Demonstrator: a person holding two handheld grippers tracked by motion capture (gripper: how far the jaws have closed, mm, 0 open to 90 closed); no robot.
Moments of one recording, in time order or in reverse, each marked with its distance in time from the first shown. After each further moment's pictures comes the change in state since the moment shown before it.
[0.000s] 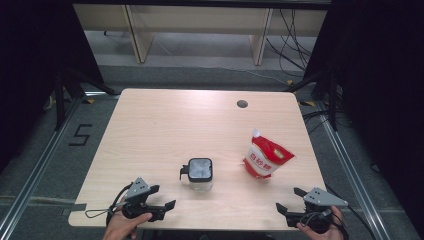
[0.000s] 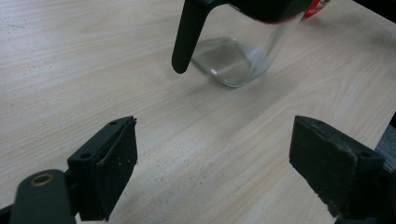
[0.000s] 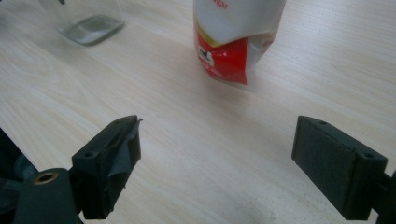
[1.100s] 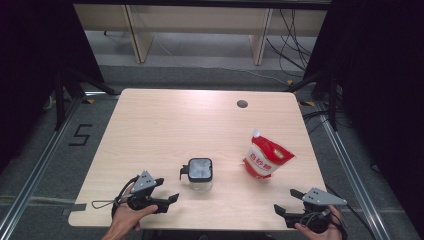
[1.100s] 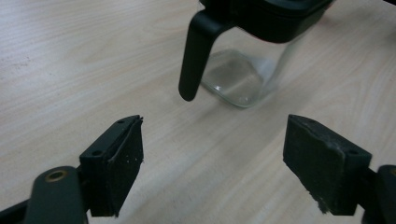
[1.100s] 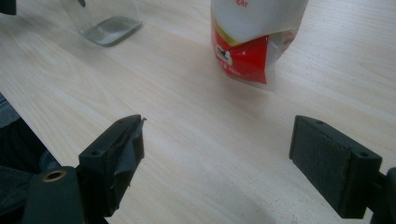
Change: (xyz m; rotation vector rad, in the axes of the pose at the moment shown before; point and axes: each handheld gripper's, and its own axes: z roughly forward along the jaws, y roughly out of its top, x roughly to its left) left arm 0.007 0.018 0.017 -0.014 0.009 0.097; right arm 0.002 0.001 0.002 -0.011 0.060 0.007
